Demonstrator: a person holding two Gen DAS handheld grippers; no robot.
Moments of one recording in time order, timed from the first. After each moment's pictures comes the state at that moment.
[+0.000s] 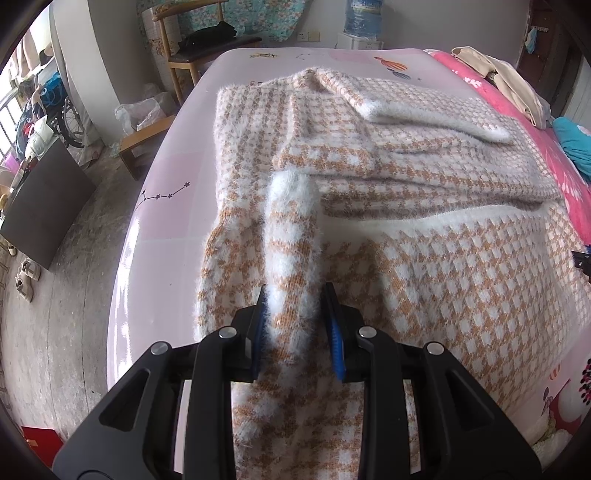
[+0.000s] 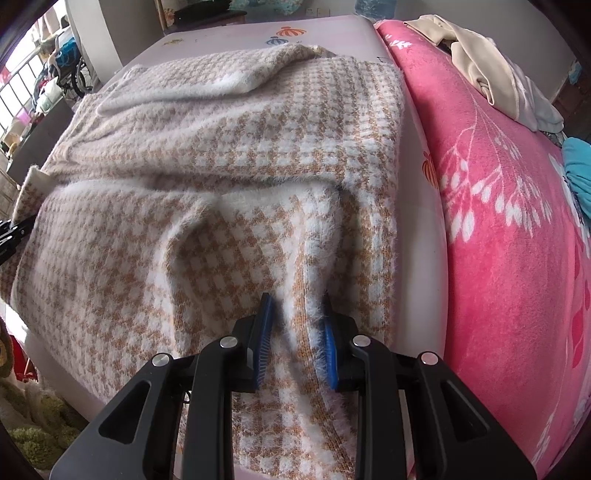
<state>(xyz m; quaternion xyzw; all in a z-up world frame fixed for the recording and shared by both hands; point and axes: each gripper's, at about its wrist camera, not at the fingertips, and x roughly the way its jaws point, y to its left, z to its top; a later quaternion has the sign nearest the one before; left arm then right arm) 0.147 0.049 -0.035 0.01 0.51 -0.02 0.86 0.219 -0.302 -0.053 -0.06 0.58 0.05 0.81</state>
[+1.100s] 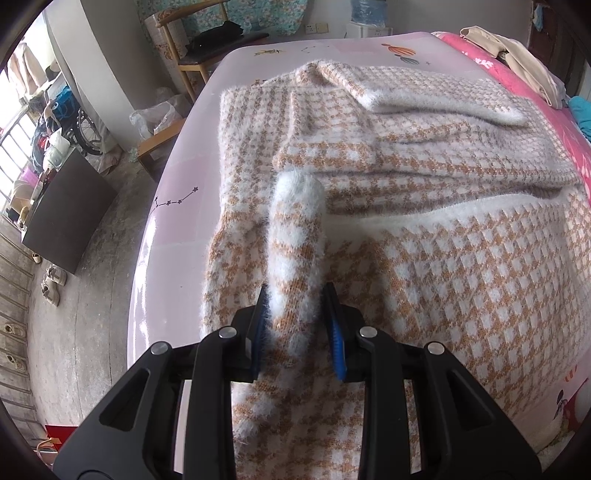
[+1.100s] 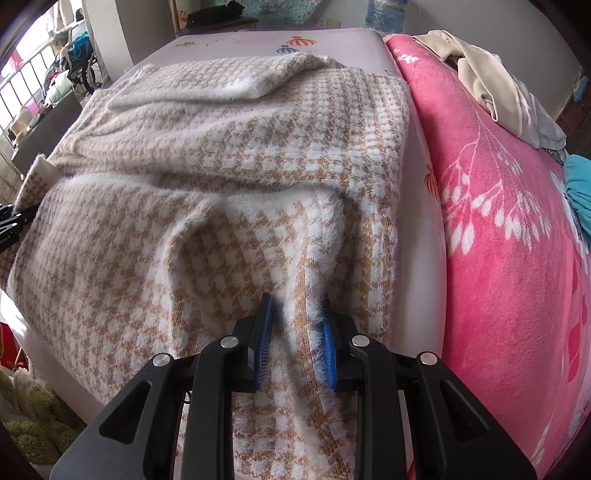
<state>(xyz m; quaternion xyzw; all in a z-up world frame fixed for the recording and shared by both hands) 0.155 0.028 -0.033 0.06 0.53 0.02 0.85 0.215 -0.303 -0.049 -0.07 0.56 0.07 0.82</state>
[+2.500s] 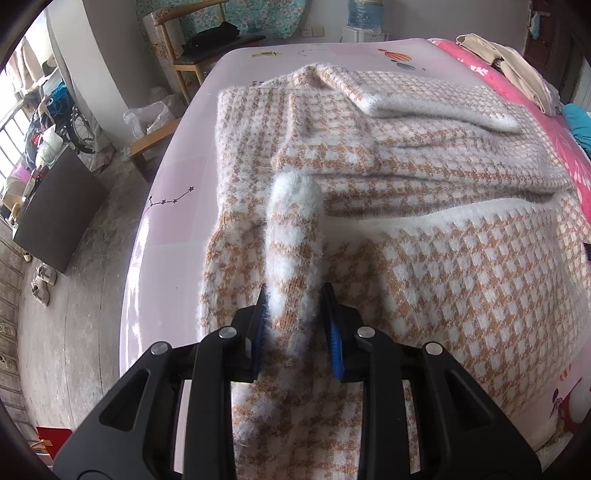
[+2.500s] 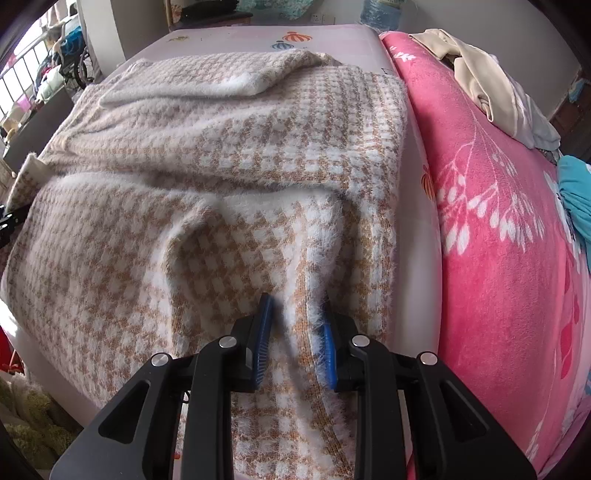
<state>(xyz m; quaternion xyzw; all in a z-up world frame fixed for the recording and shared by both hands) 0.153 0.032 -0.033 0.04 0.52 0.00 0.85 0.219 -0.298 -0.049 -0.09 0.57 0.05 0.82</state>
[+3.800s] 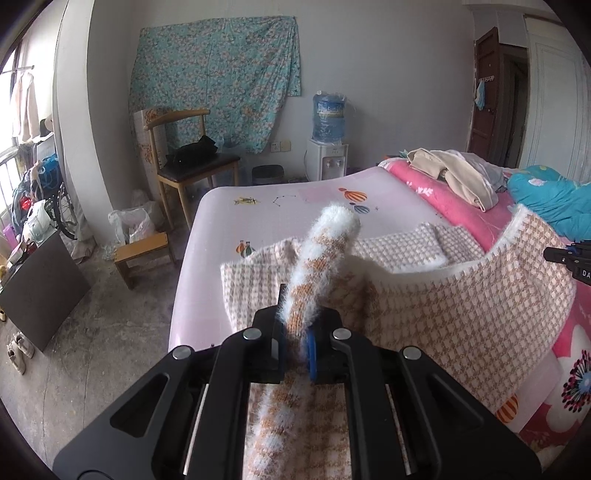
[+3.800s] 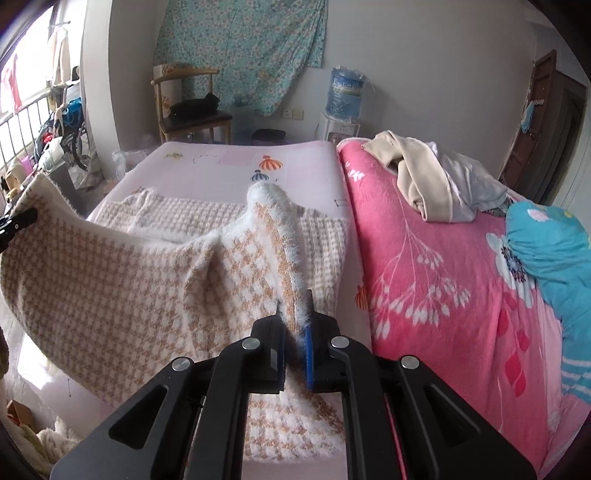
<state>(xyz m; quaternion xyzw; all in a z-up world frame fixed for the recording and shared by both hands) 0.153 0.052 0.101 0.02 0.31 -0.08 0.95 0.203 -0.299 0.083 -0.07 0.40 0.01 0.91</state>
